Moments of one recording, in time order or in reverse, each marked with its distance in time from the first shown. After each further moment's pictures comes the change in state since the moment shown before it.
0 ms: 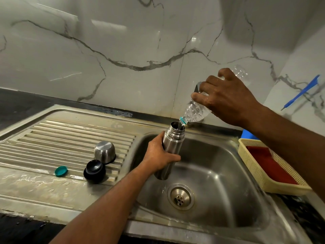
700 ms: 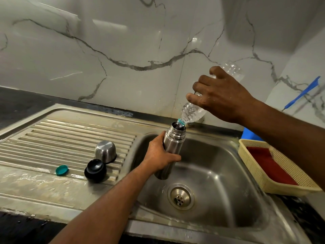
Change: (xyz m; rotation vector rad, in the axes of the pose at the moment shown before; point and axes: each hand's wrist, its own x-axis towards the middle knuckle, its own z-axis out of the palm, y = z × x) left_hand 0.002 -0.004 0.001 -0.004 -0.009 0.018; right_hand 0.014 -0.001 -0.005 -0.097 0.023 -0.112
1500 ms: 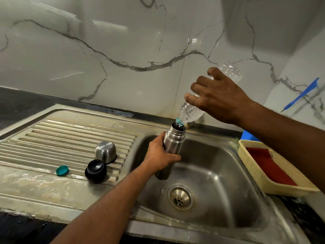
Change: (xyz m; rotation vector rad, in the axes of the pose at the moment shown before) left_hand 0.001 -0.002 0.000 -0.010 0.005 0.005; right_hand 0.003 -0.003 -0.003 -0.038 0.028 0.000
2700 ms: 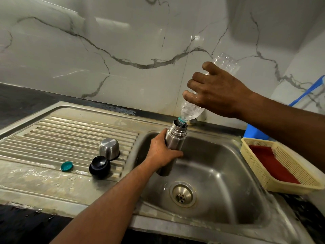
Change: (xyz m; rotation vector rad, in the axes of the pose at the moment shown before) left_hand -0.002 0.003 0.000 0.023 0.052 -0.029; right_hand 0.012 0.004 -0.008 -0.135 0.020 -0.112
